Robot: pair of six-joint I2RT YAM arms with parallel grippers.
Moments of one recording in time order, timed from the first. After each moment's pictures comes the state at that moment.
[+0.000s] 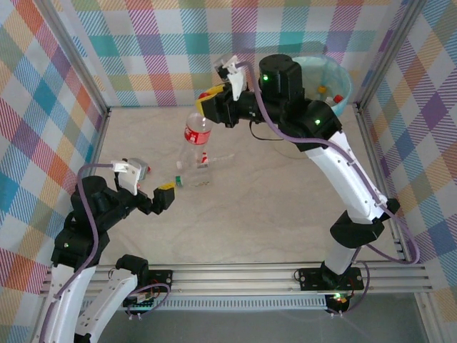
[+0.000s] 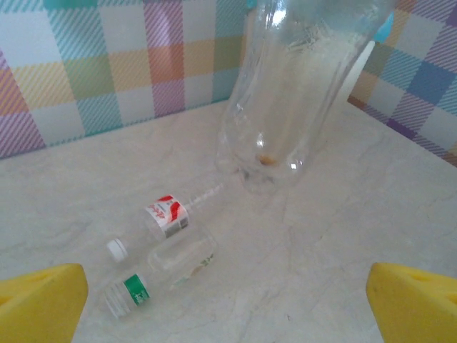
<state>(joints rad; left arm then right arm) -0.25 0.56 0.99 -0.73 0.30 0.03 0.80 1.73 2.37 -0.83 -0.32 0.07</state>
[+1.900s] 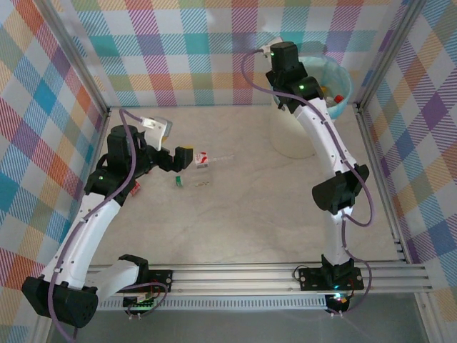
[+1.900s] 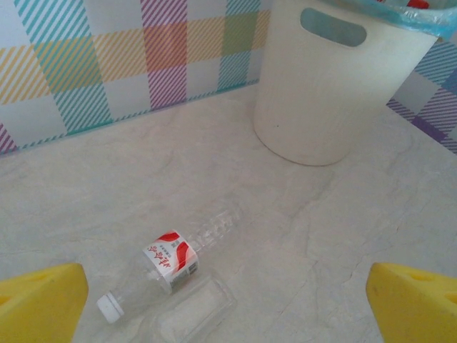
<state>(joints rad) -0.25 1.04 1.12 -0.49 0.33 0.02 0.43 2.08 2.44 -0.77 0.60 -0.41</state>
